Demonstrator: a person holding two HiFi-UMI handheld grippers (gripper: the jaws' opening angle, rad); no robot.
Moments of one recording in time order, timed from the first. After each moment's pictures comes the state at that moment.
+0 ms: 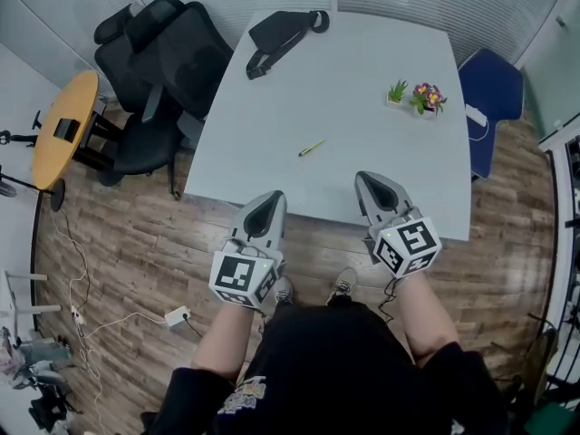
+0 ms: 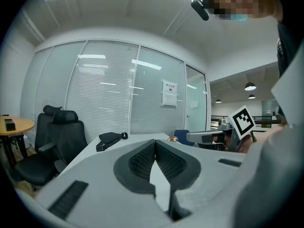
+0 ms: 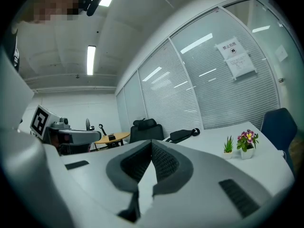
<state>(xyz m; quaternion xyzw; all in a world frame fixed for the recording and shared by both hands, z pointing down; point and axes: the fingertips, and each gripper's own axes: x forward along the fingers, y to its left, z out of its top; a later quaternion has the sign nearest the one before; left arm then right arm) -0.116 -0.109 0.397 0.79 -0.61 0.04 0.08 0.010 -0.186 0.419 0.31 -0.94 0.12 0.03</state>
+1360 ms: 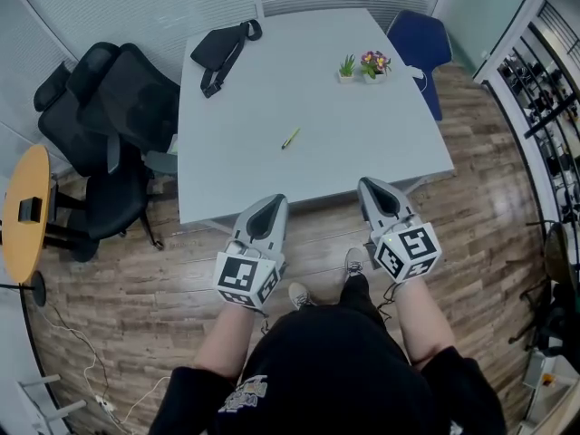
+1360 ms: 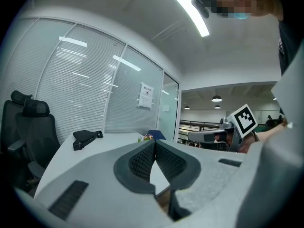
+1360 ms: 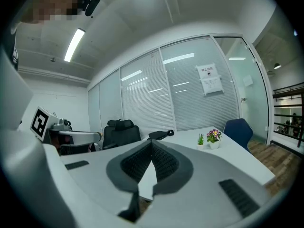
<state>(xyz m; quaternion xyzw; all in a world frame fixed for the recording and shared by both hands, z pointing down) -0.159 -0.053 0.408 0.89 -0.44 0.01 0.08 -0.007 -0.072 0.415 0.50 -0.86 0.10 0.04</state>
